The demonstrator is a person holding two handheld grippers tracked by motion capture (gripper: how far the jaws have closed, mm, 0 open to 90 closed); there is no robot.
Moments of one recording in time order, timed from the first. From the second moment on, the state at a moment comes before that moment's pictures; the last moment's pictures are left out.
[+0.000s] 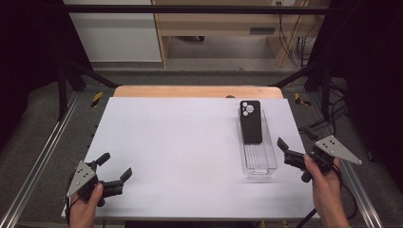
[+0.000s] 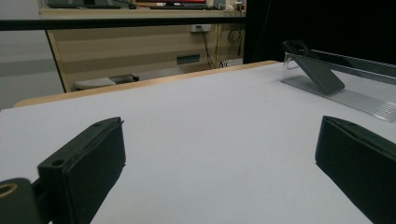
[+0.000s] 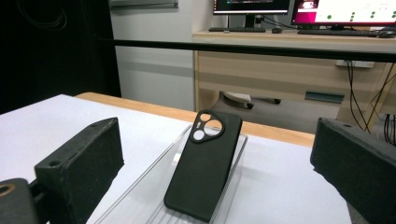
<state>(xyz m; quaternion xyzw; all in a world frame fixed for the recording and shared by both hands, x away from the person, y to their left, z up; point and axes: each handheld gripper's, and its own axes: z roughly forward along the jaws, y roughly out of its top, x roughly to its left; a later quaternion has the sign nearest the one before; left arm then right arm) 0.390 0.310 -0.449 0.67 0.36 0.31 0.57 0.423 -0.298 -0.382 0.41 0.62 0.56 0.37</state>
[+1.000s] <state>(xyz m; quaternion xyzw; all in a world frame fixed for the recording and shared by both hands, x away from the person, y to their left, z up) 0.385 0.314 -0.448 0.67 0.35 0.30 0.58 0.406 -0.280 -0.423 0.41 0.64 0.58 0.32</state>
